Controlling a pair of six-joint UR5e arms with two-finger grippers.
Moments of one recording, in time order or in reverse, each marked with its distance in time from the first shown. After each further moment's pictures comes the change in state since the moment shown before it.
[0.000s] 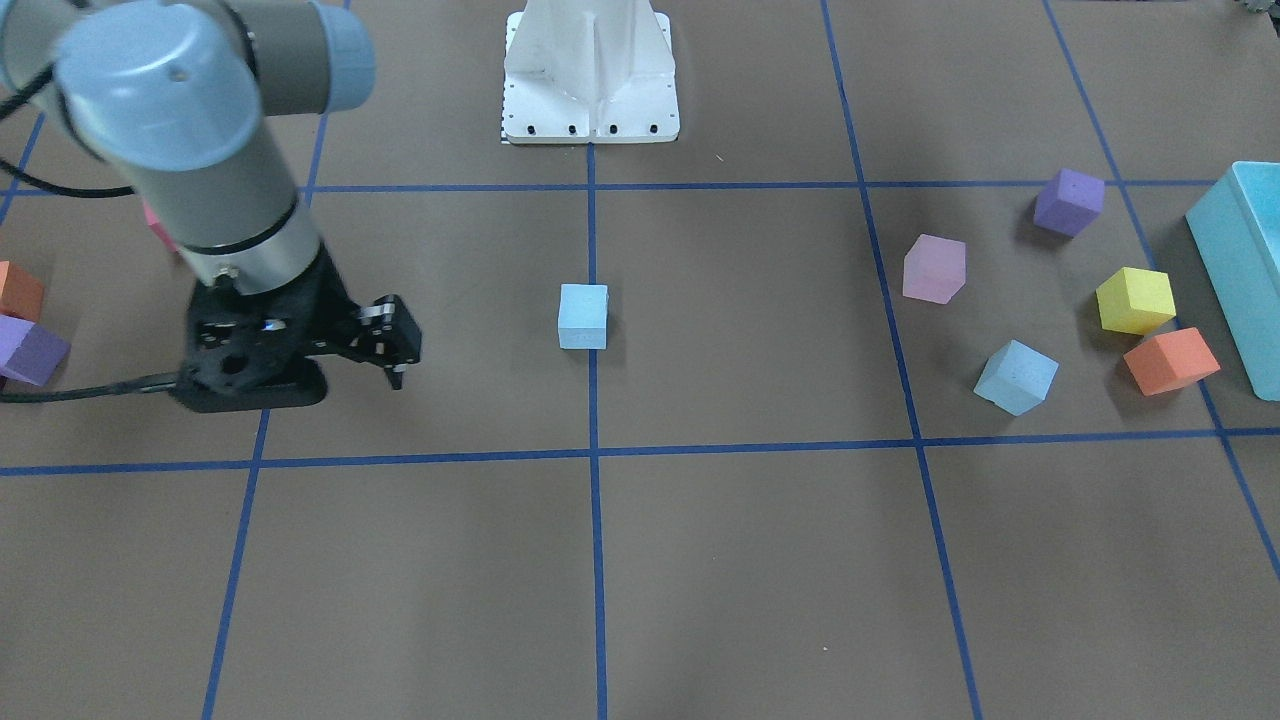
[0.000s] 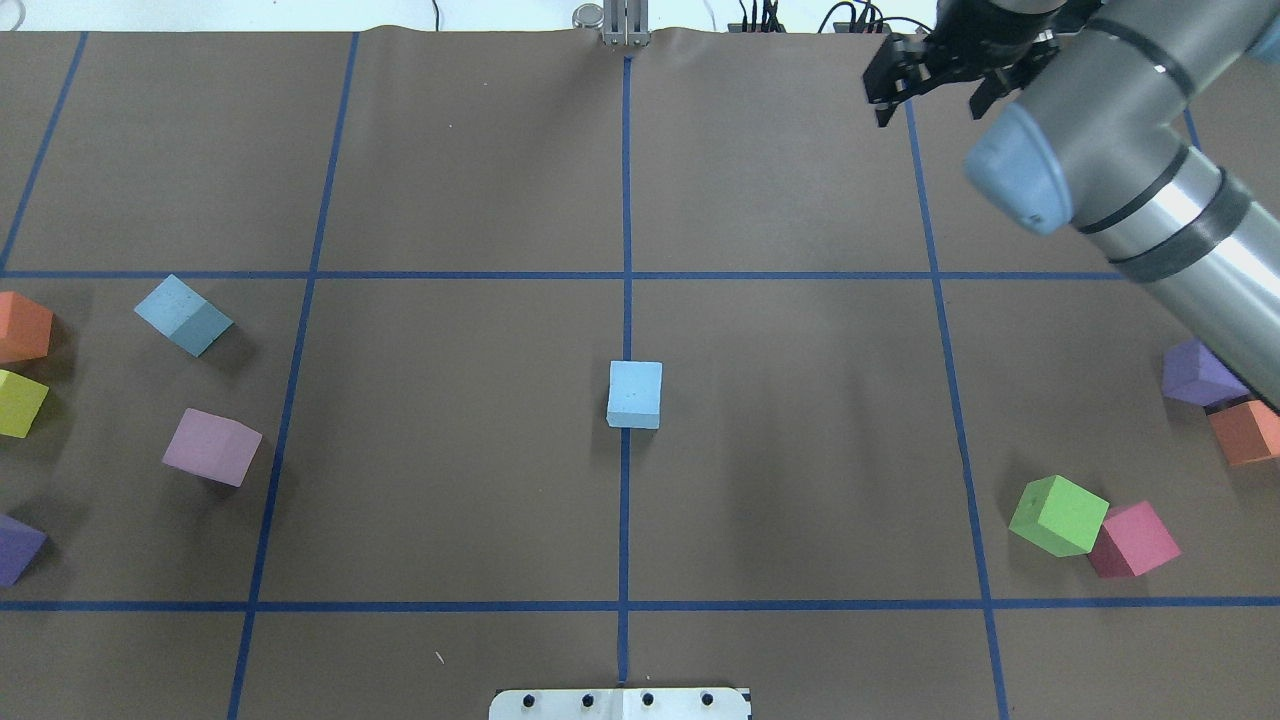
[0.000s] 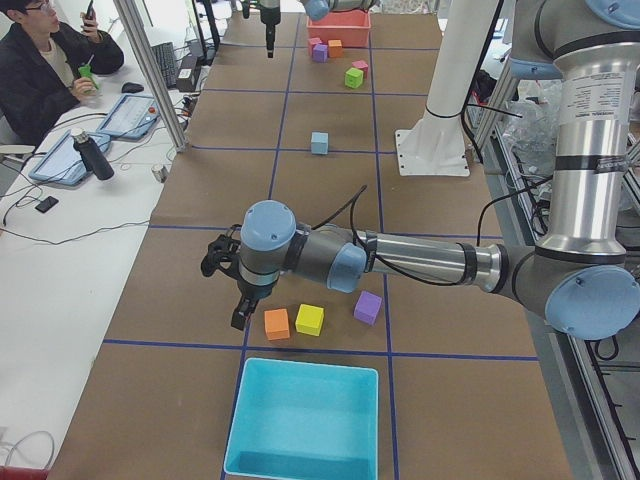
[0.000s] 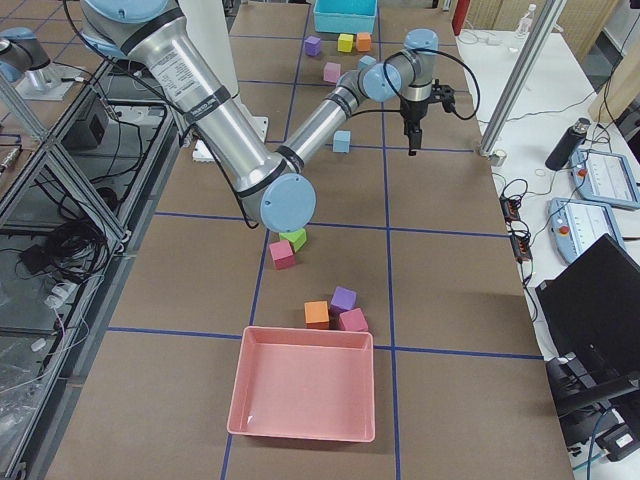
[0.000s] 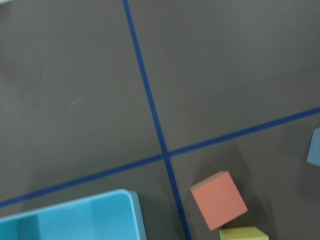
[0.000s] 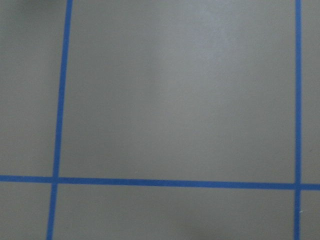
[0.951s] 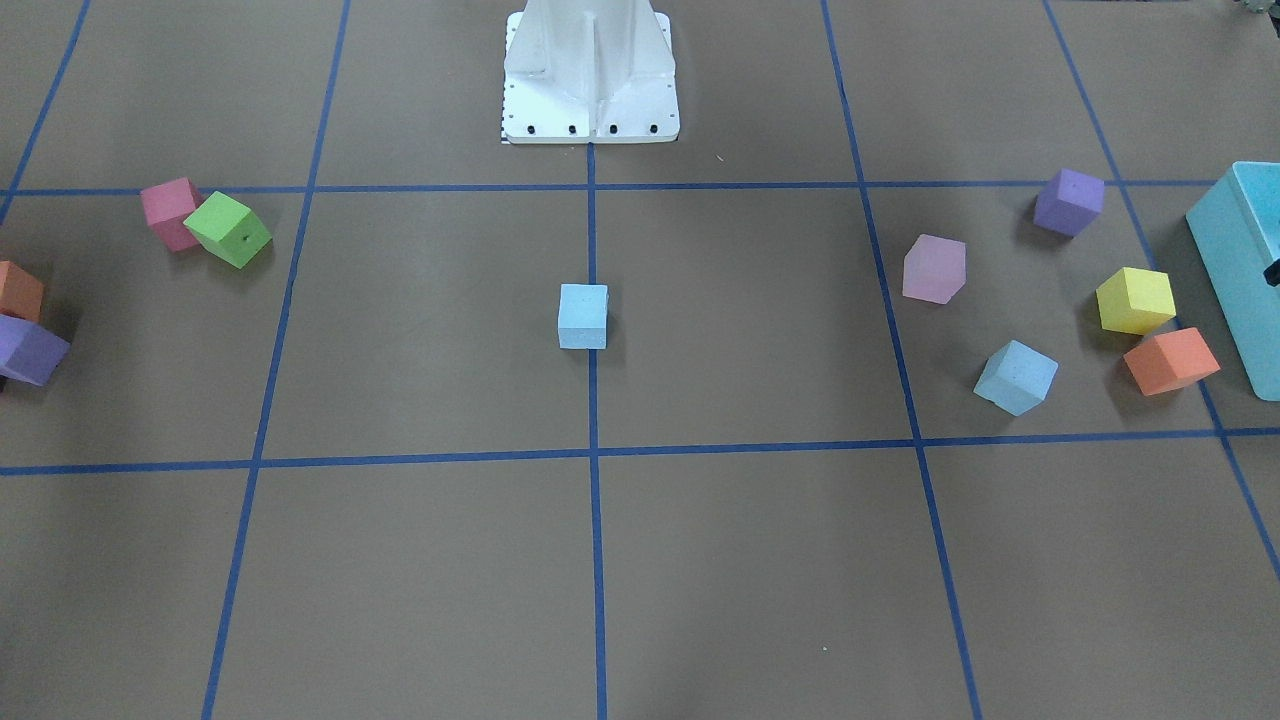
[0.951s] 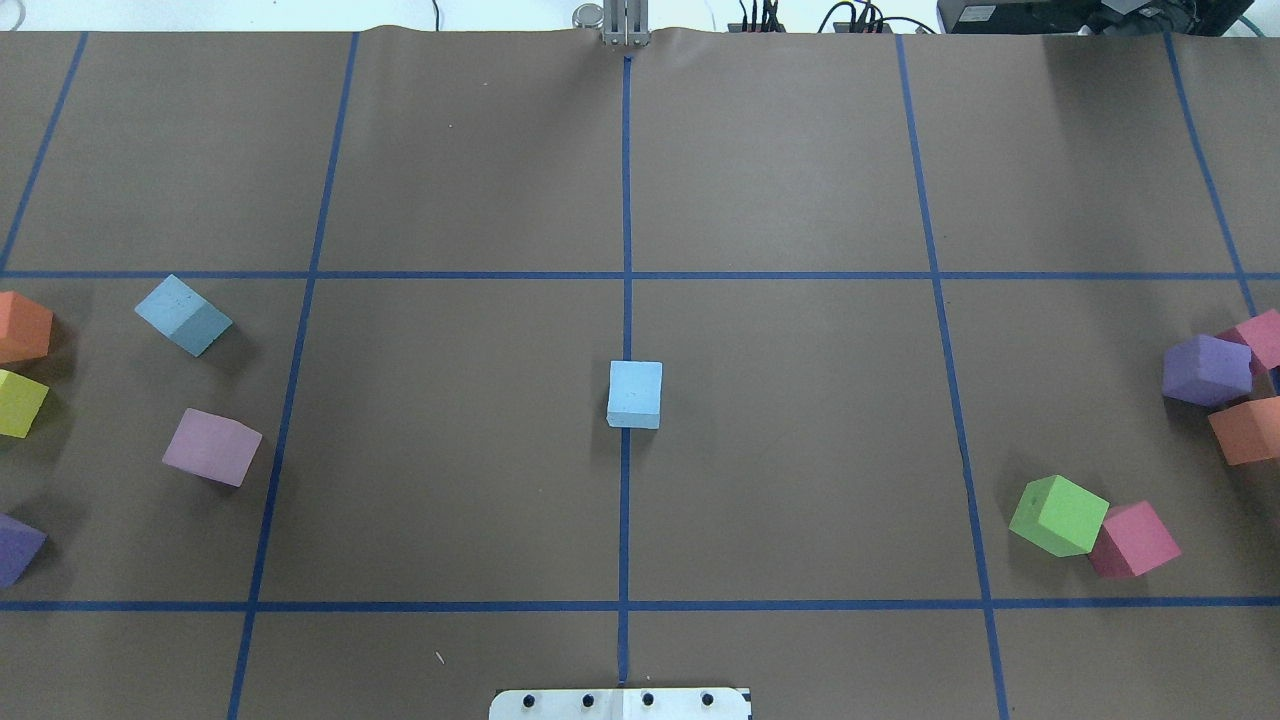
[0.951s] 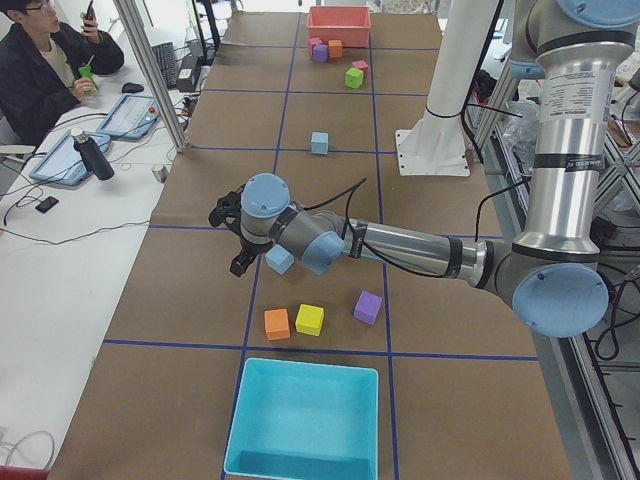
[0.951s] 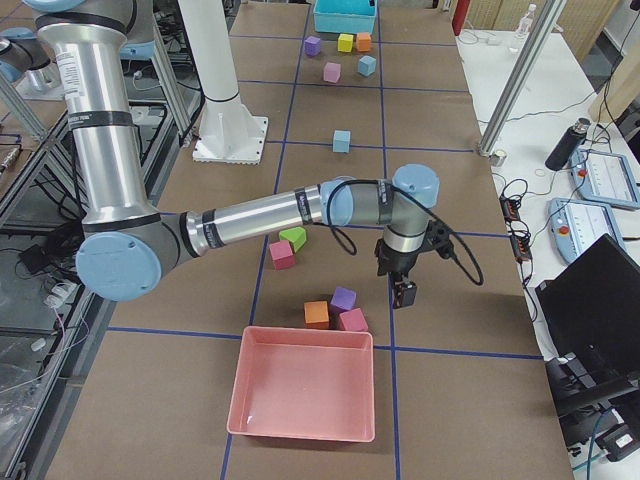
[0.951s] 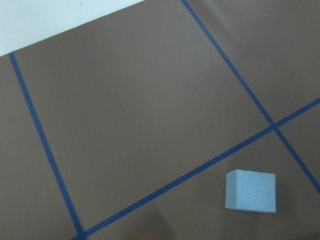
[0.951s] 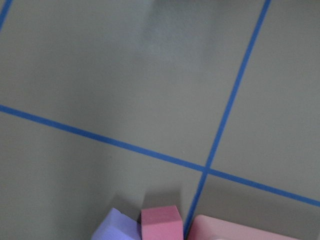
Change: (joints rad) left arm 0.246 -0.021 -0.013 -0.182 -0.080 -0.178; right arm 0.450 -0.551 0.031 0.012 0.008 -0.886
